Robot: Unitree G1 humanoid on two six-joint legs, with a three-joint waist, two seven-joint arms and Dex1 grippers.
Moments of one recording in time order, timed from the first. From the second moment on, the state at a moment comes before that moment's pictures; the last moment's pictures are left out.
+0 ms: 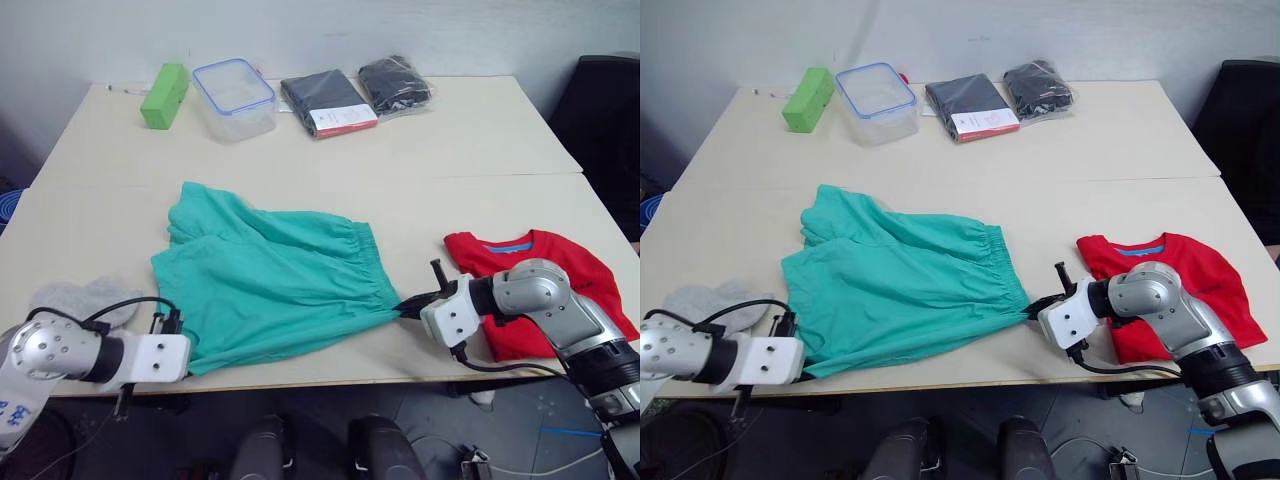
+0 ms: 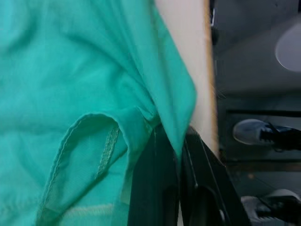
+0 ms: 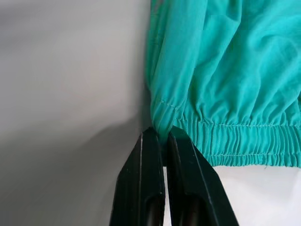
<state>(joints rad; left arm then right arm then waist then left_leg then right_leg) 0.36 1.16 0.26 -0.44 -0.07 0.13 -1.15 -0.47 -0.89 0.31 0.16 -0.06 -0.63 1.19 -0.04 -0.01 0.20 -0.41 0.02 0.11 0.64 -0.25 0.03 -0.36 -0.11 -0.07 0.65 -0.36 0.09</state>
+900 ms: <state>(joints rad) -1.28 0.74 0.02 0.61 0.11 -0.08 -0.58 -1.10 -0.72 0.16 0.47 0.00 -0.20 0.72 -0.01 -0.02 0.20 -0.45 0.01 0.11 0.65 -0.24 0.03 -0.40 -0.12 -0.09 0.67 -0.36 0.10</state>
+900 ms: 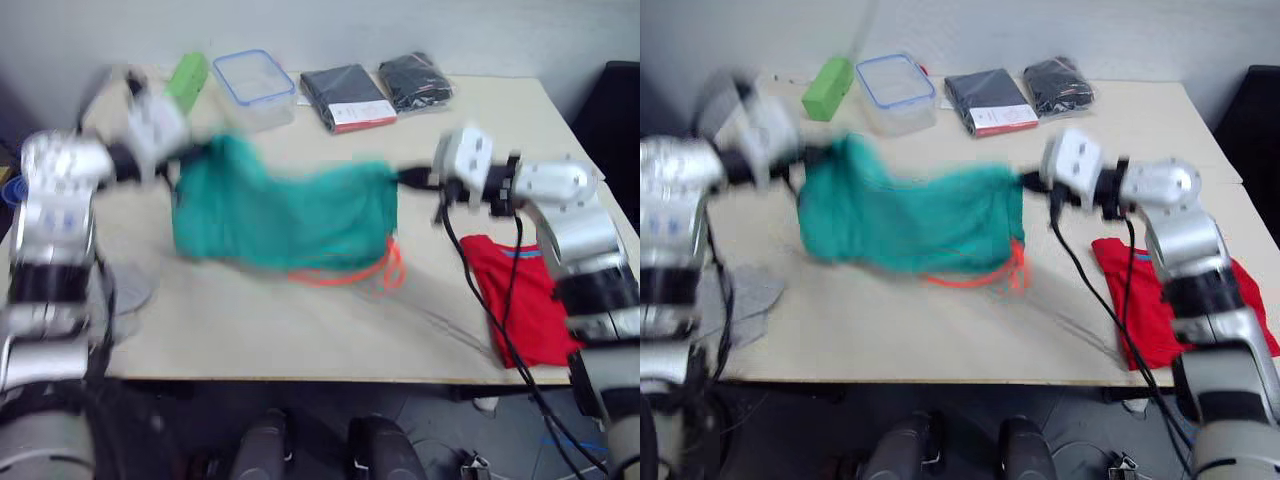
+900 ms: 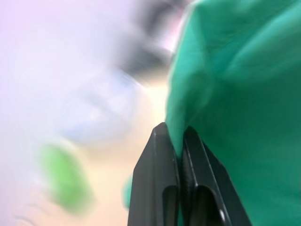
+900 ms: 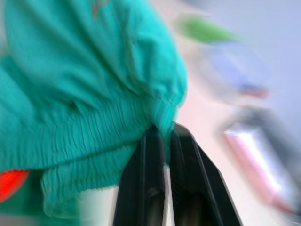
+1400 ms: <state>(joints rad) -0.48 0.97 0.25 -0.05 -0.17 -0.03 -0.67 -0.61 -0.89 0.14 0.13 -0.15 -0.58 0.47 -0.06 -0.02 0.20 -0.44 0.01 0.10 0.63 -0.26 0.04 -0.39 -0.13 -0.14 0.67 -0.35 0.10</state>
